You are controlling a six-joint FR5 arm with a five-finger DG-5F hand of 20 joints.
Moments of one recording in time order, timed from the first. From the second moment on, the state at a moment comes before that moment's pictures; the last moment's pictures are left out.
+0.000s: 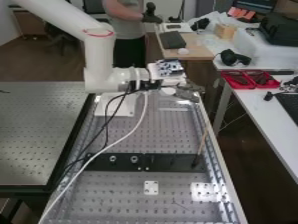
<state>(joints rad) 1.66 -2.18 -1.55 -2.70 -1.76 -0.45</state>
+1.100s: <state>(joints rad) 1.61 -2.00 -1.63 -2.71 -1.64 -0.48</state>
